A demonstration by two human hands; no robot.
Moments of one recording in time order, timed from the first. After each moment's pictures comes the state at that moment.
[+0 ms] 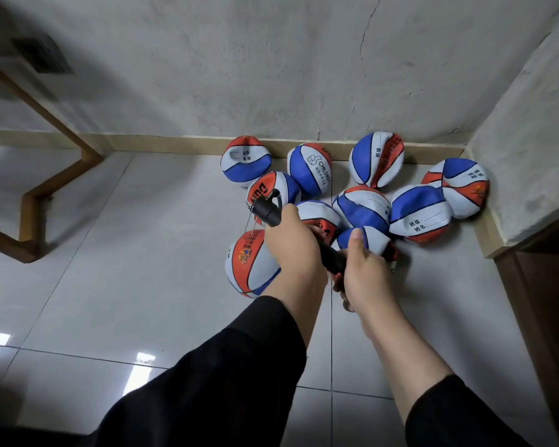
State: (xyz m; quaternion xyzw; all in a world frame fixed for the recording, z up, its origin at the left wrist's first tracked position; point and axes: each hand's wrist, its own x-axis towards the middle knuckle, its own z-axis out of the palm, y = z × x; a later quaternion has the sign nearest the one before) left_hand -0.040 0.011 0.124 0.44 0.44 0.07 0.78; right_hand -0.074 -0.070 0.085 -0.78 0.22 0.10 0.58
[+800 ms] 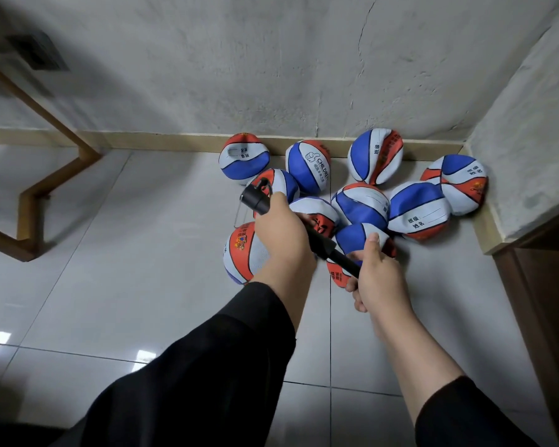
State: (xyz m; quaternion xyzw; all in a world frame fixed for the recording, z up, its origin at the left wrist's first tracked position) left_hand -0.029 0.026 0.127 0.46 0.43 0.08 0.77; right_hand -0.076 -0.091 0.087 -0.73 0.28 0.13 0.61
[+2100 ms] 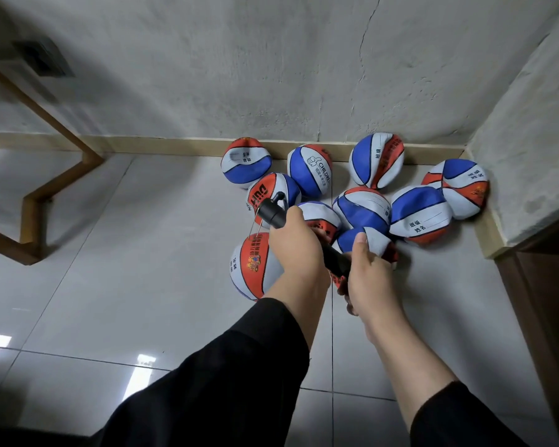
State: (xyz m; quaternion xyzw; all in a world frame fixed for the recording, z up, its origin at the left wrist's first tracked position) left_hand -0.041 0.009 0.123 0.46 0.43 0.05 0.78; right_hand -0.078 -0.073 0.082 -0.78 0.22 0.08 0.58
